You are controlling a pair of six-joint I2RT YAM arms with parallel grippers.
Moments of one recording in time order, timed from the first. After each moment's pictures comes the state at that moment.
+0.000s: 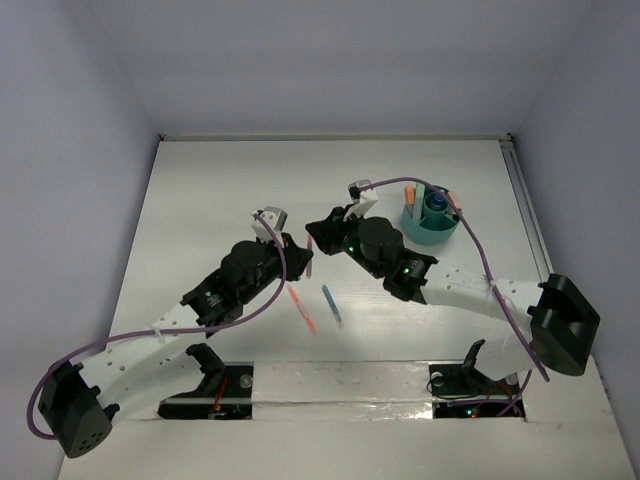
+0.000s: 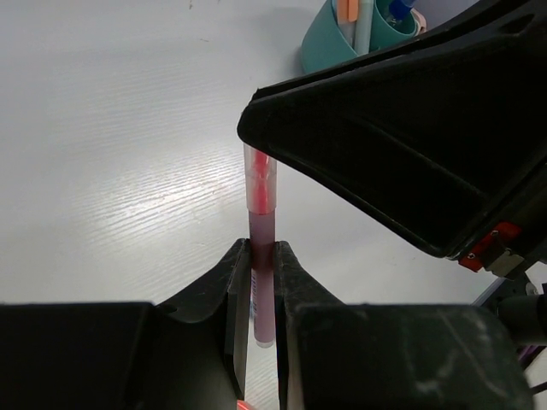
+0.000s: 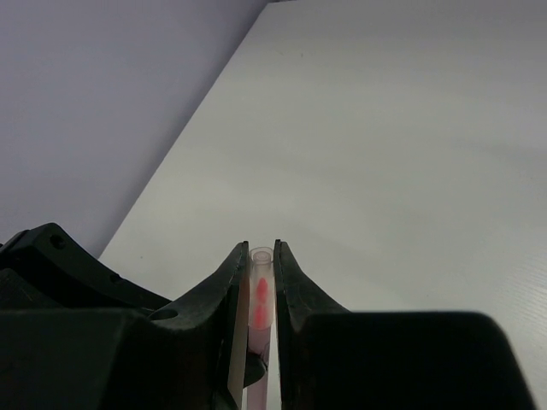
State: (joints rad) left arm -0.79 0.85 0.56 0.03 -0.12 -0.49; right arm 0.98 1.40 0.91 0.36 0.26 0.56
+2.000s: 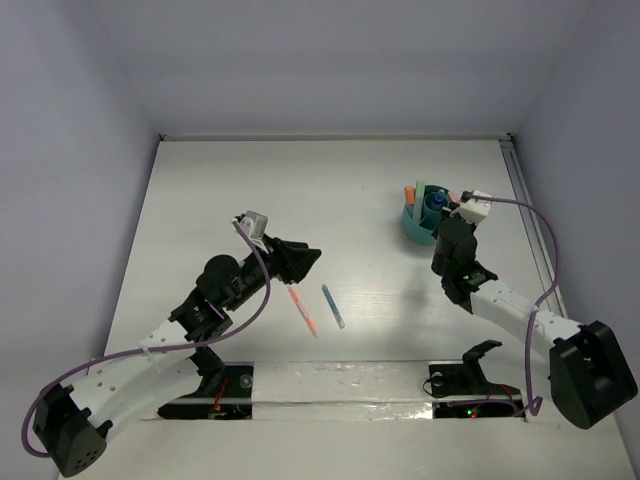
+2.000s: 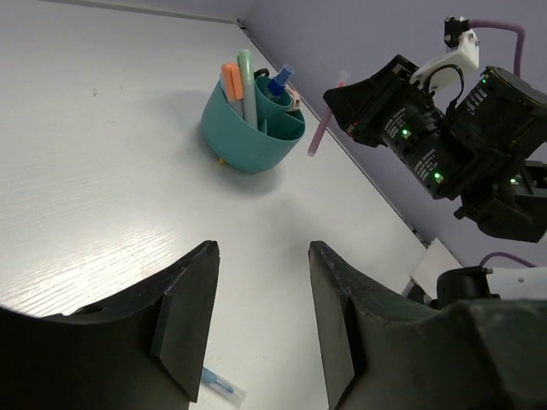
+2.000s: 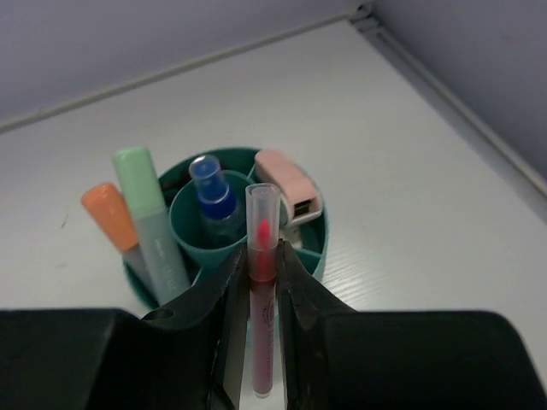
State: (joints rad) left arm -0.76 0.70 0.45 0.27 0.03 -0.56; right arm 0.47 1.10 0.52 0.41 0.83 0.26
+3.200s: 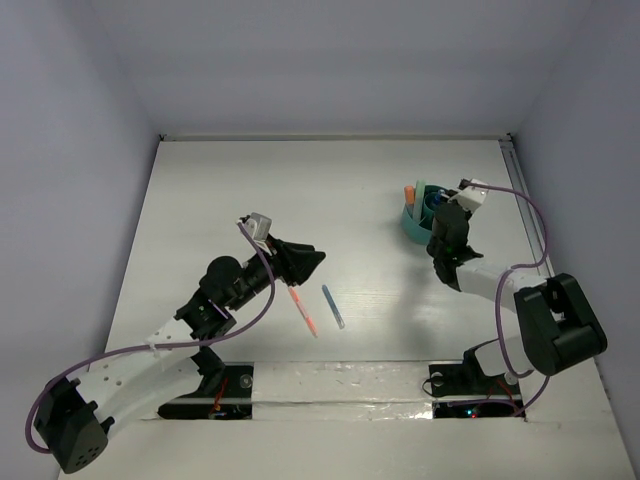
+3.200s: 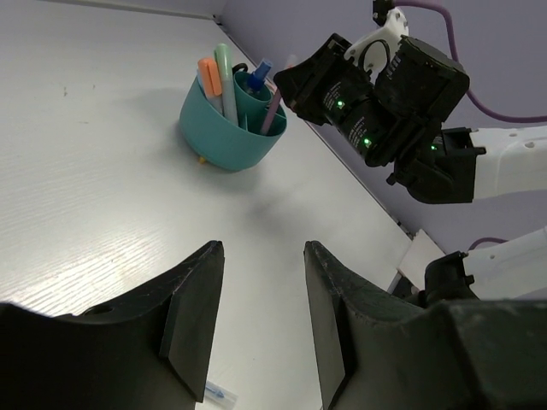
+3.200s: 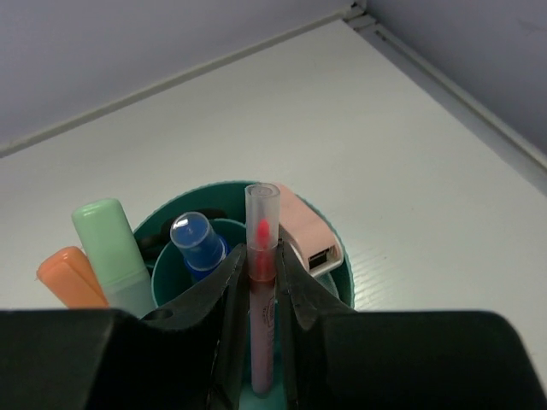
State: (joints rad) left arm -0.76 0.73 0.41 0.38 0.10 -0.57; right arm 0.35 1.40 0.57 0.70 0.80 0.23
